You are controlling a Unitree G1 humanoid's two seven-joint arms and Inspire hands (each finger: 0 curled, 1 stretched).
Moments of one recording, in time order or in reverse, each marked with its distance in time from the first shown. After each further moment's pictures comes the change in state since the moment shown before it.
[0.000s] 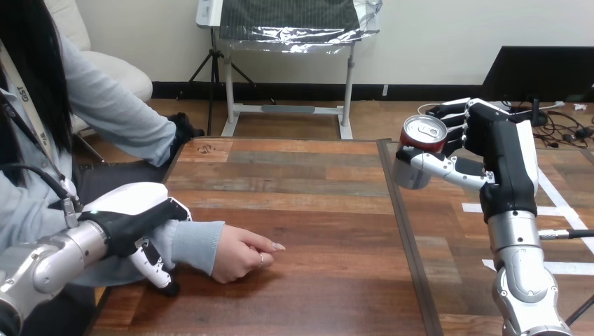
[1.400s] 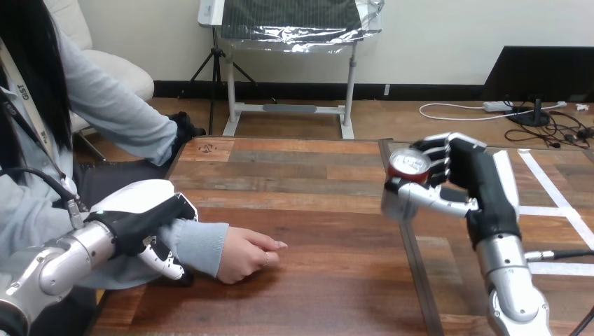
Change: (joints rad) left arm 0.011 -0.020 0.001 0.001 -0.066 -0.025 0.010; right arm 0.007 0.017 0.012 0.152 -0.049 0.009 0.028
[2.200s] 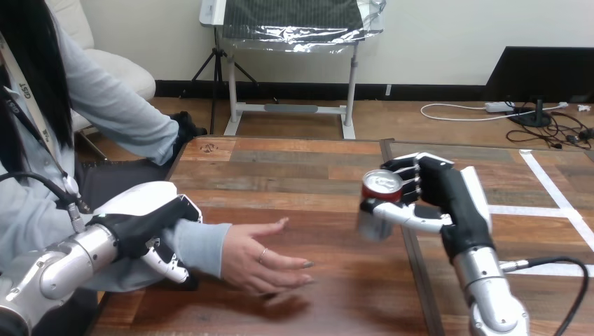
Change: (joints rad) left arm 0.029 -0.001 0.005 -0.048 -0.044 -0.008 -0.016; right arm 0.014 0.057 0.032 0.018 -0.035 0.002 0.025
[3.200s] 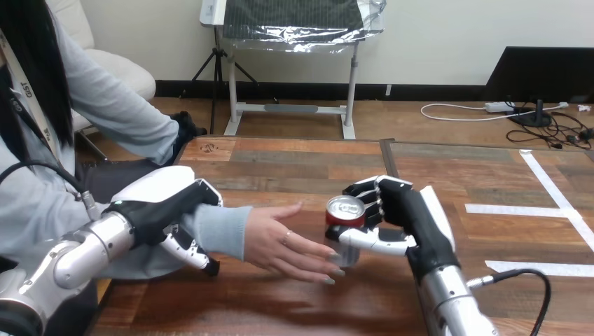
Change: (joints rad) left arm 0.000 -0.027 0.009 -0.092 -0.047 0.000 -0.024; right arm 0.052 0.078 0.045 -0.003 -0.057 -0.028 -0.008
